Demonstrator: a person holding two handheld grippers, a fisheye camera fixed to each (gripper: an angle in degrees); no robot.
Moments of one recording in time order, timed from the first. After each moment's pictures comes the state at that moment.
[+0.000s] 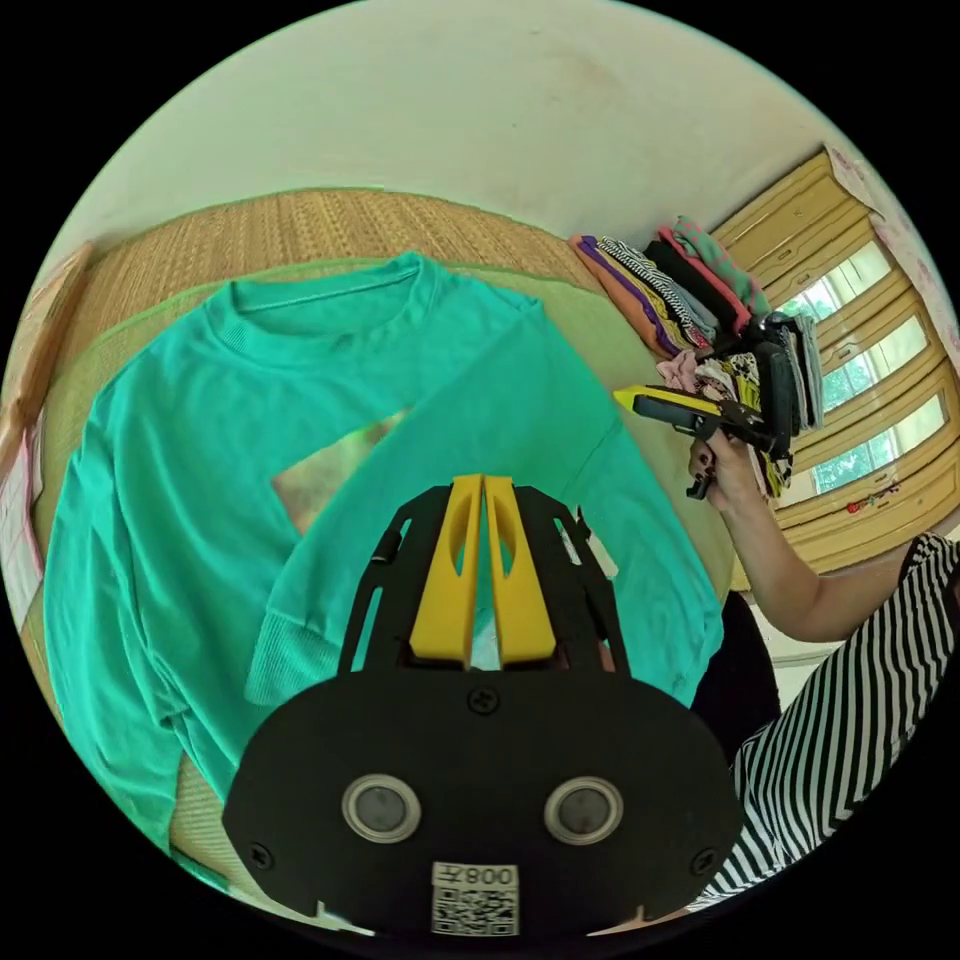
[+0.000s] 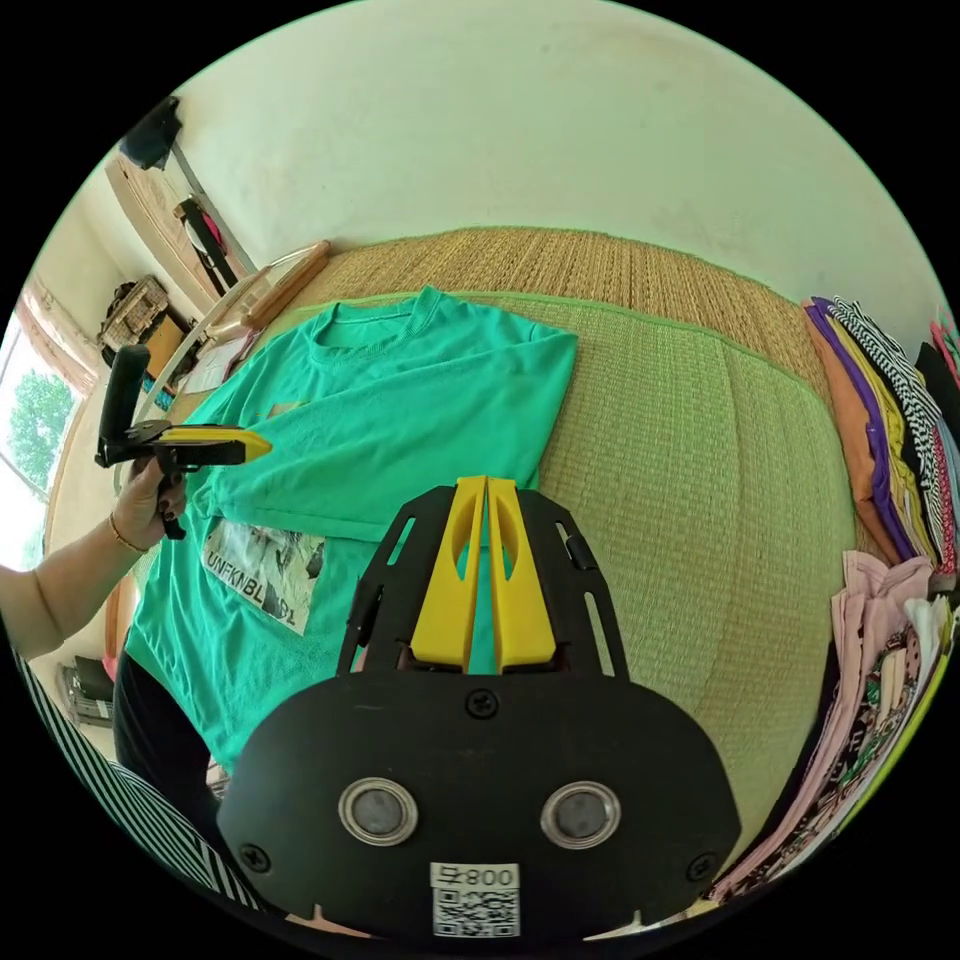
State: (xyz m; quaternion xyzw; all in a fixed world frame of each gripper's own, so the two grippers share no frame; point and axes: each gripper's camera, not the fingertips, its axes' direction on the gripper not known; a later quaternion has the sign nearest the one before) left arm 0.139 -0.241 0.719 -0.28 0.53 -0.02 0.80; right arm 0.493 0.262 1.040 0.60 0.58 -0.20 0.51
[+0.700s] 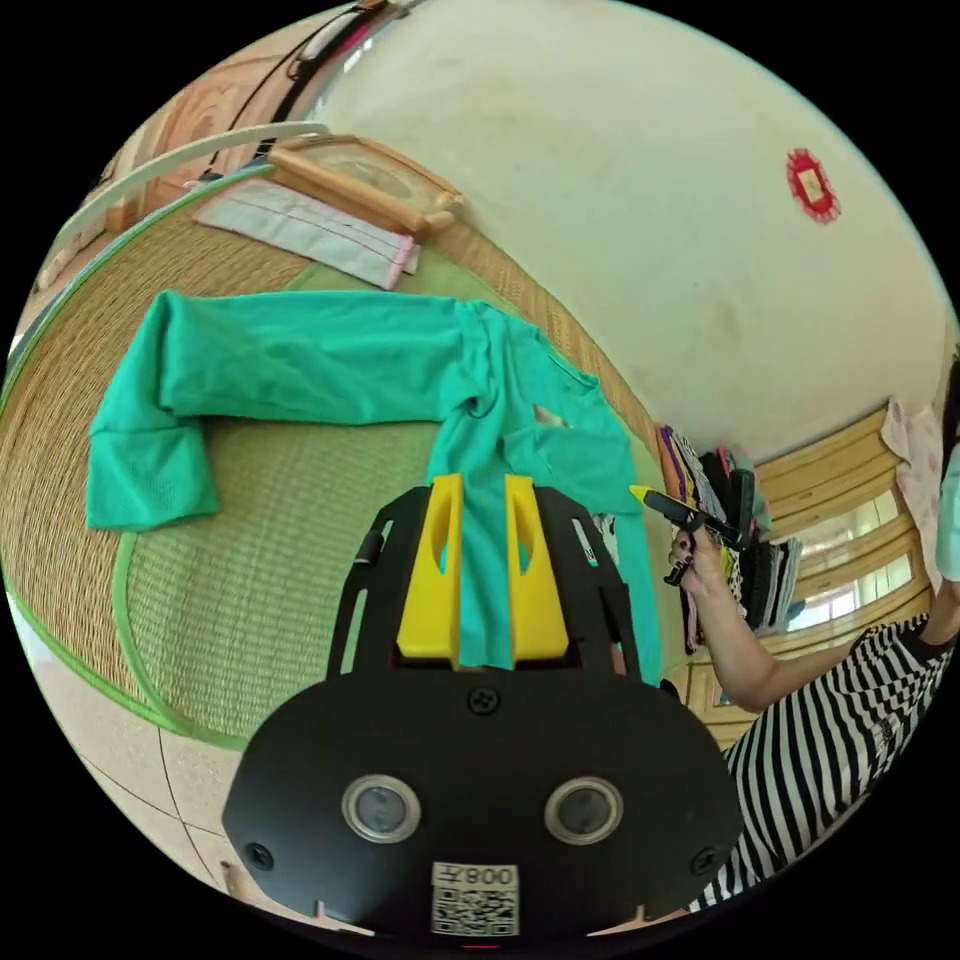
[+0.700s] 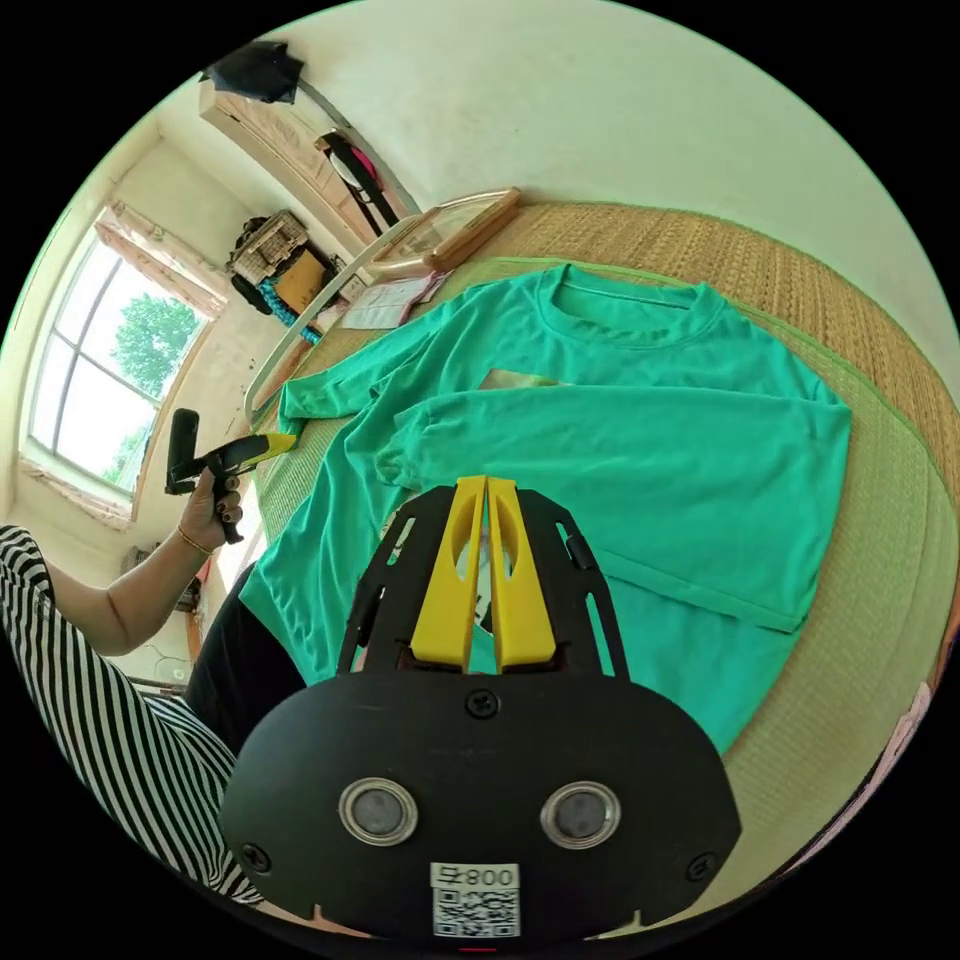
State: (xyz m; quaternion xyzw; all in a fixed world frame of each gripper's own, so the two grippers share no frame) left arm -0.207 -0.034 0.546 -0.26 0.41 -0.34 0.81; right arm 0.426 0.148 1.130 0.45 0.56 -0.32 0.62
